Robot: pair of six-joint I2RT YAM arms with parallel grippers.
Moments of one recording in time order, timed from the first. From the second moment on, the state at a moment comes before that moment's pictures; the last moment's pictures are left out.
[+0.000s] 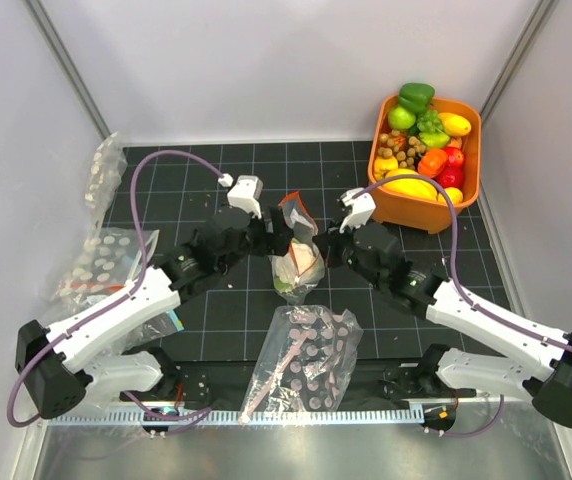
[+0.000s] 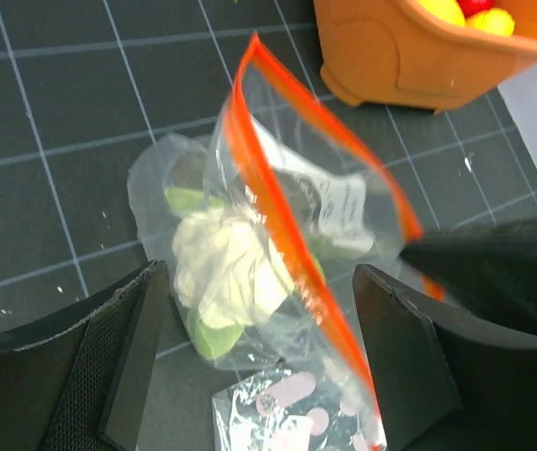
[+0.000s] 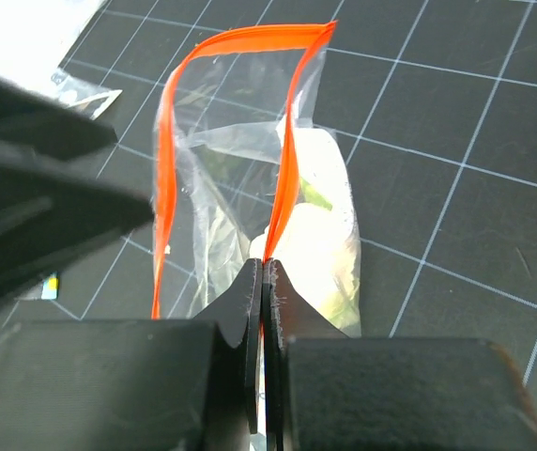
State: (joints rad) left arm -0.84 1.15 0.99 -0.23 -0.28 -0.49; right arm 0.87 1.04 0.82 -0.08 0.29 0.40
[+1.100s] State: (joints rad) left arm -1.03 1.69 1.60 -0.82 -0.90 -0.44; right arm 0.90 1.06 0.83 -0.09 0.40 0.37
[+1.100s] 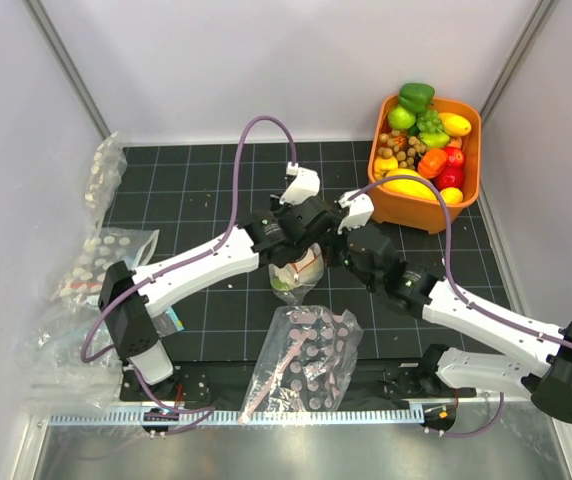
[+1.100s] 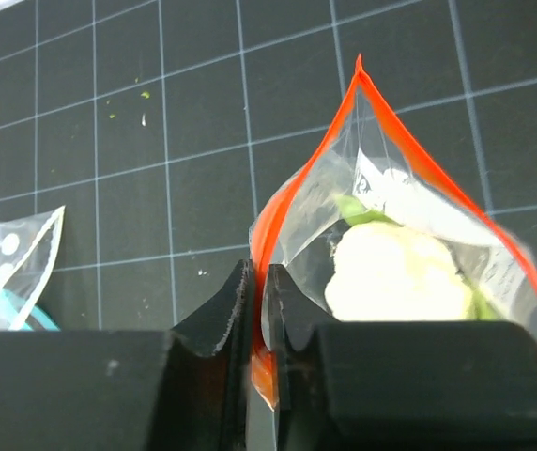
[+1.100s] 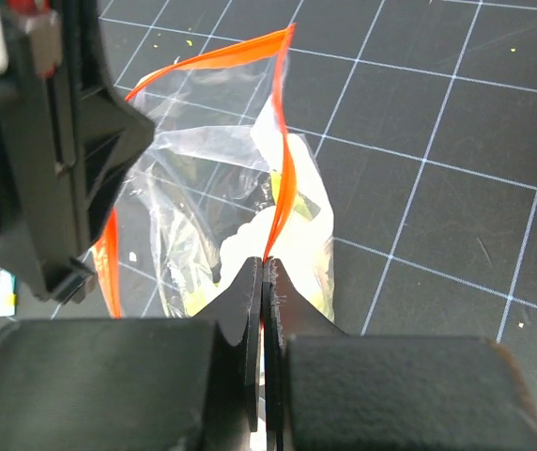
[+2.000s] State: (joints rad) left arm -0.98 1.24 1.18 -0.53 -0.74 -0.43; right arm 0.88 1.19 0.76 0.13 0.29 0.46
